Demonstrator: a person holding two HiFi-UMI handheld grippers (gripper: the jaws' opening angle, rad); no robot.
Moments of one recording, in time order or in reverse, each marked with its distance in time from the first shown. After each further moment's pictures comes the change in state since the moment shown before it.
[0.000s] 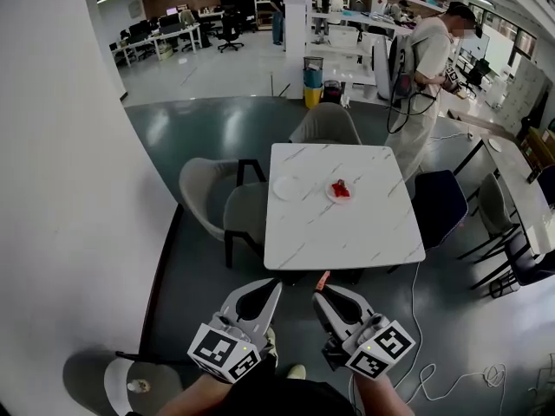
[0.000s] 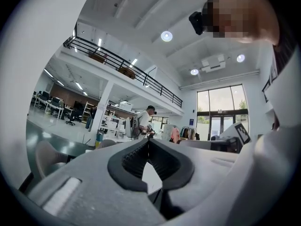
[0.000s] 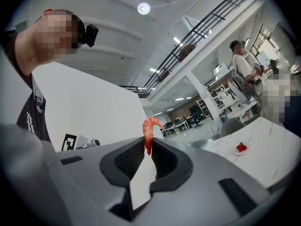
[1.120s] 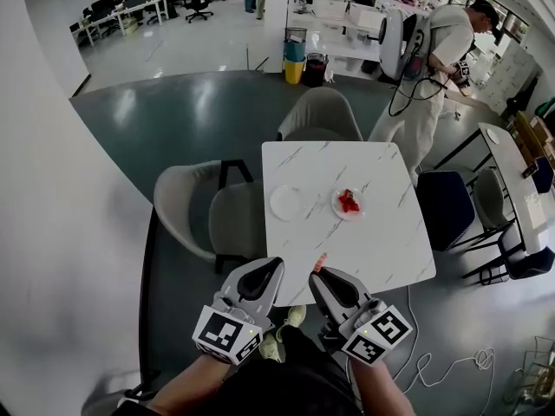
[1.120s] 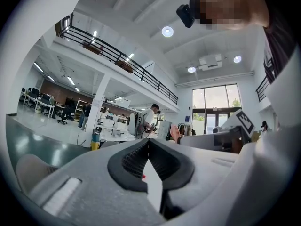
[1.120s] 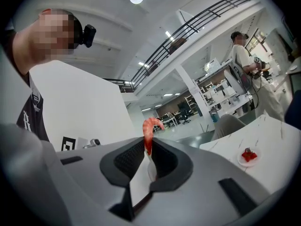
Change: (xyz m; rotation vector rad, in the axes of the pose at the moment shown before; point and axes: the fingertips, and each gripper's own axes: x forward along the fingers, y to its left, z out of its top) left arm 0.151 0.213 -0.004 0.020 0.038 -0.102; right arm 0.210 -0.143 -0.003 0.021 0.054 -0.153
